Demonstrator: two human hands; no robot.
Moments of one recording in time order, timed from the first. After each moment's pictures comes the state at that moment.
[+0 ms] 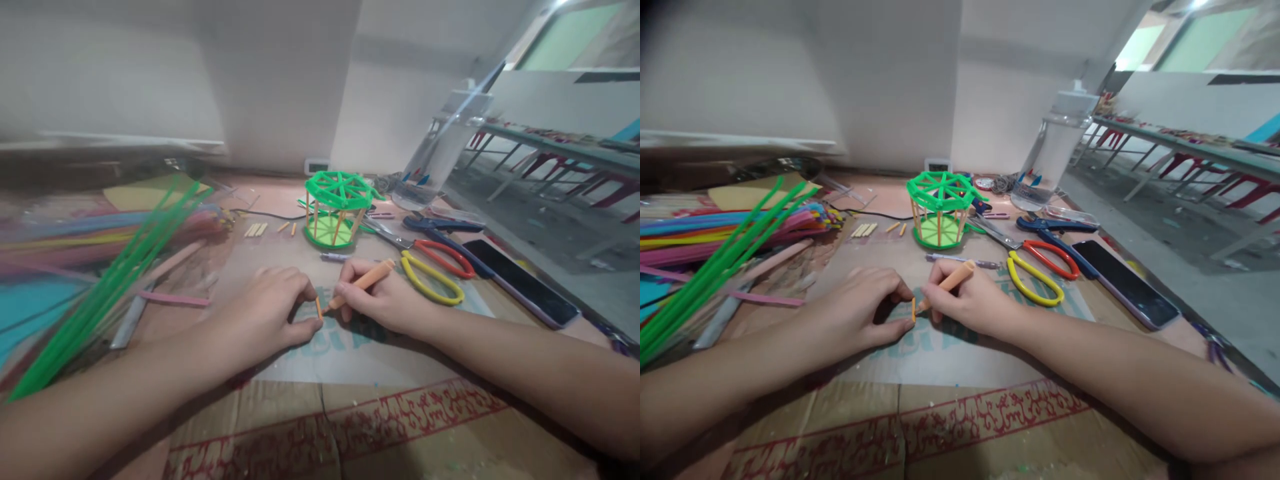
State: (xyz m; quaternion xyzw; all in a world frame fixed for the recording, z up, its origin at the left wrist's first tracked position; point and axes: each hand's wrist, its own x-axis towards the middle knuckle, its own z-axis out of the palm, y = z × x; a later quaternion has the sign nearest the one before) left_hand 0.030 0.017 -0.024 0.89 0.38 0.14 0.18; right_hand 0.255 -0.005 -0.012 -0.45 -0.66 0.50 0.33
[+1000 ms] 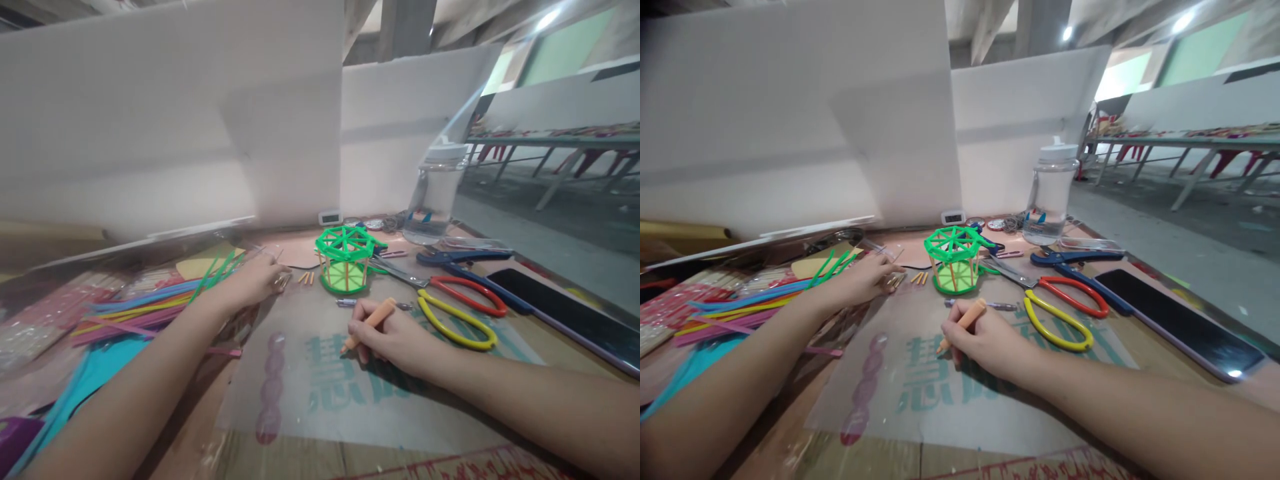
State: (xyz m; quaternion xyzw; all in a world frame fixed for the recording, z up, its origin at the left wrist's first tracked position) left_hand -0.033 0.166 -0.001 0.92 0.40 0.04 -0.03; right_hand 0.252 0.001 -0.022 -0.47 -0.62 0.53 0.35
